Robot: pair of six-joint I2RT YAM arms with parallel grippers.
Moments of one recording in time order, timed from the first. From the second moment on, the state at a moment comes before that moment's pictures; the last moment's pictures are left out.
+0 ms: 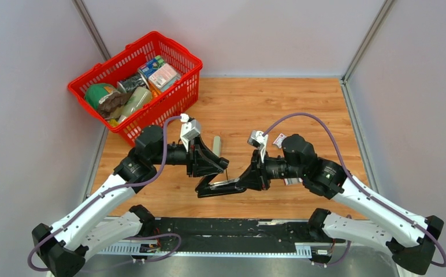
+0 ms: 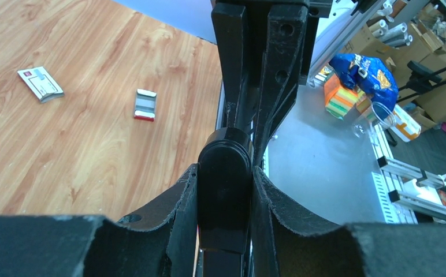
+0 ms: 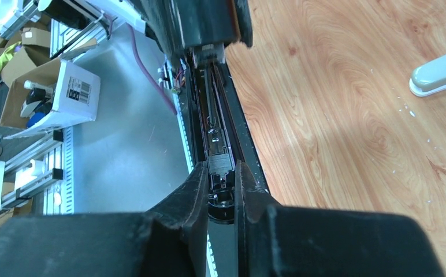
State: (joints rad) left arm -0.67 0.85 0.81 -0.06 0.86 -0.33; right arm 0.93 0.86 0.87 -0.41 -0.53 0.31
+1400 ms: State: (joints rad) left arm -0.66 0.87 0.78 -0.10 0.55 -0.25; right arm 0.93 1.15 1.18 -0.48 -0.03 0.36
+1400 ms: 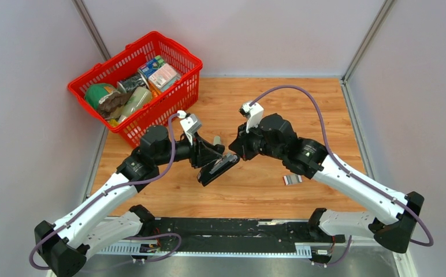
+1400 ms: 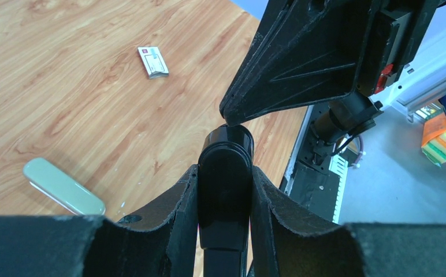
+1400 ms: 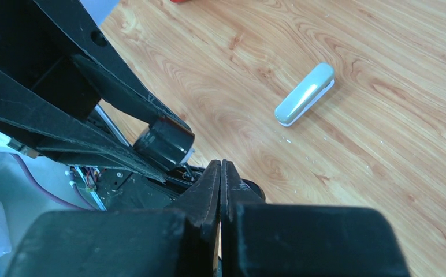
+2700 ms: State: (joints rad) left arm -0.66 0.89 0.78 -0.02 0.38 -0.35; right arm 0.97 1.23 0.89 -0.16 0.00 0.52
